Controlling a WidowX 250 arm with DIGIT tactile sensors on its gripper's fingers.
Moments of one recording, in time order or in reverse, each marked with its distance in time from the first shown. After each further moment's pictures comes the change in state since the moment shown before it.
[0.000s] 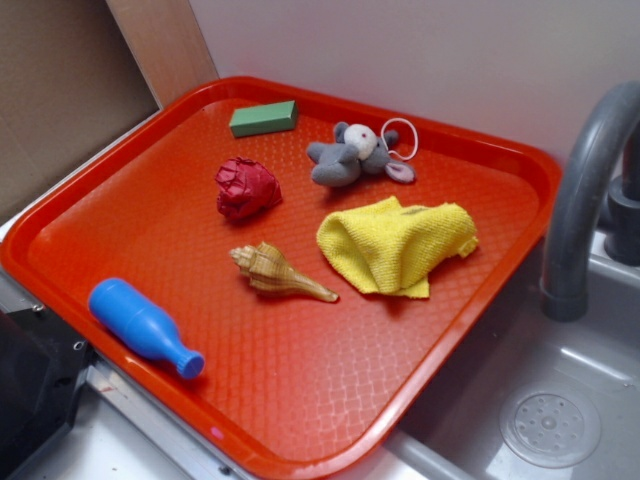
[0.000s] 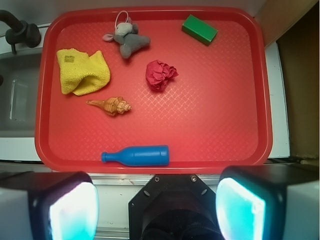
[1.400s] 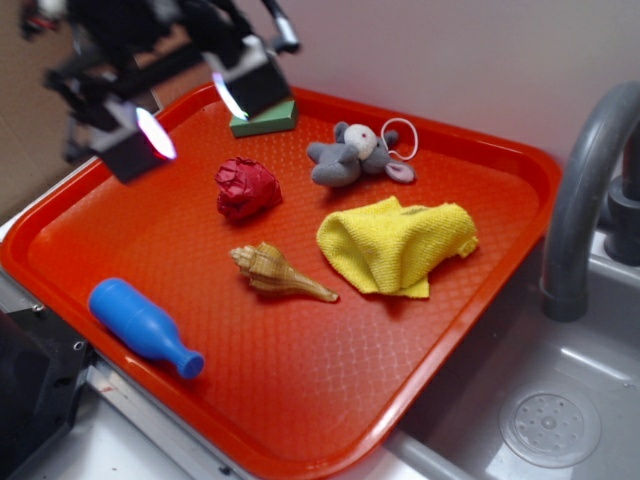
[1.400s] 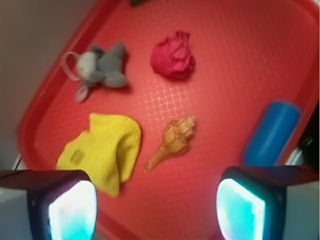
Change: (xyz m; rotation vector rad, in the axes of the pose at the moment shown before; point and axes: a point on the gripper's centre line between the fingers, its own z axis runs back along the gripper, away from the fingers) arm 0.063 -0.100 -0.118 -0.020 -0.014 1.075
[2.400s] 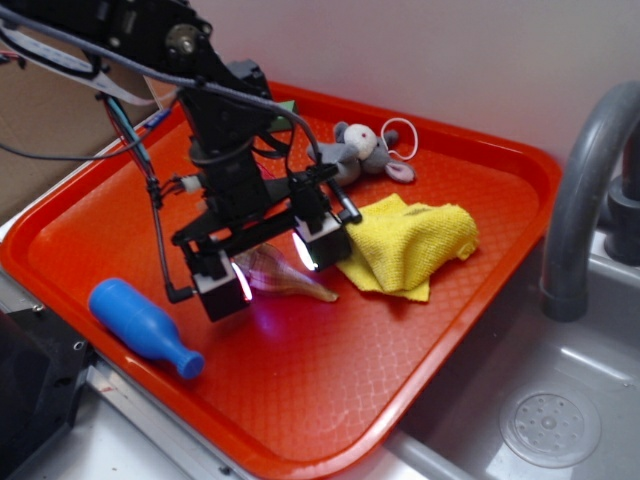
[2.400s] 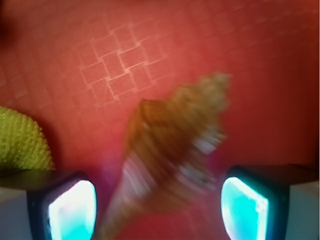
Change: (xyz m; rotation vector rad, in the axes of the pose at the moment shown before) arm 0.010 0.013 -0.113 0.113 0.148 0.114
